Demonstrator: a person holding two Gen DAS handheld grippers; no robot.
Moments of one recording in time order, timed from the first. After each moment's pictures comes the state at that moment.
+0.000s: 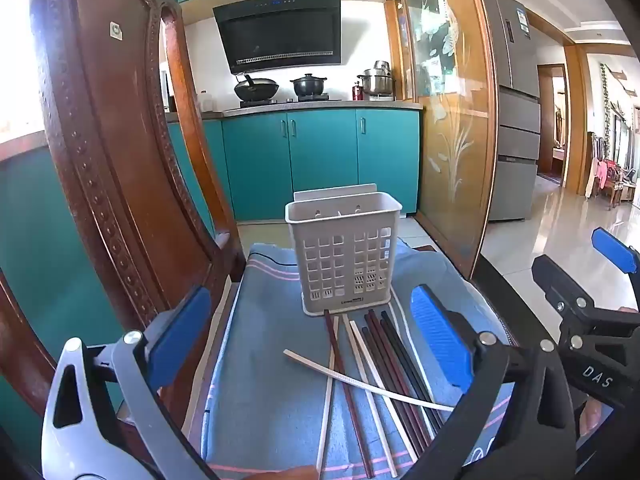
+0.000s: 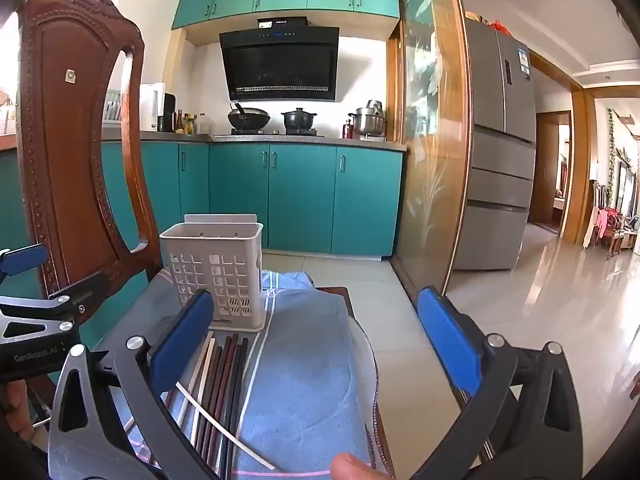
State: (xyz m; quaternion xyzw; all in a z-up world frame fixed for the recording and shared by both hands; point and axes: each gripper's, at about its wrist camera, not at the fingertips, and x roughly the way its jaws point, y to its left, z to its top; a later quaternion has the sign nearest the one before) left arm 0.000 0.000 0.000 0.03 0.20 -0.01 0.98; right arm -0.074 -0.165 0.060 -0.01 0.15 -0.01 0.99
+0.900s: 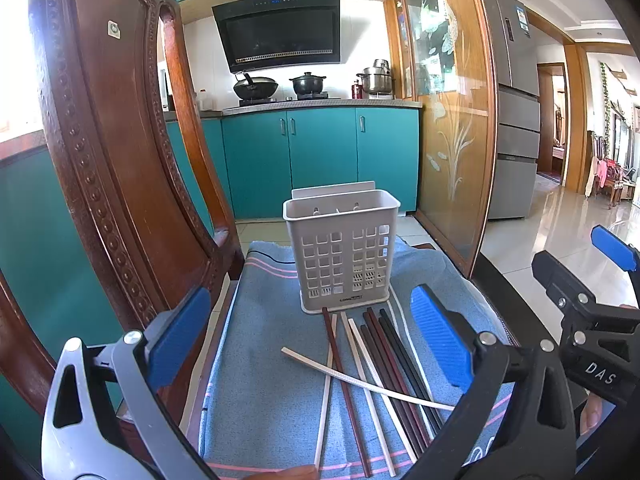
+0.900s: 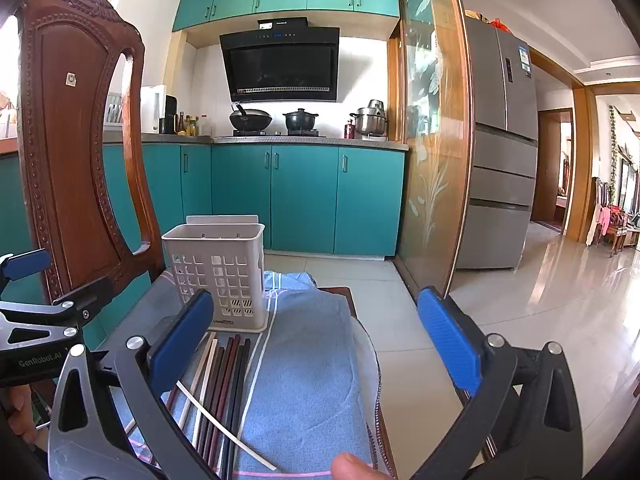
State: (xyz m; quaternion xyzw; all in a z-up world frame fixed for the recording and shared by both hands) left arm 0.004 -0.004 -0.001 0.04 0.20 -0.01 0.98; right arm -0.079 -0.167 0.058 -0.01 0.15 -0.01 0.99
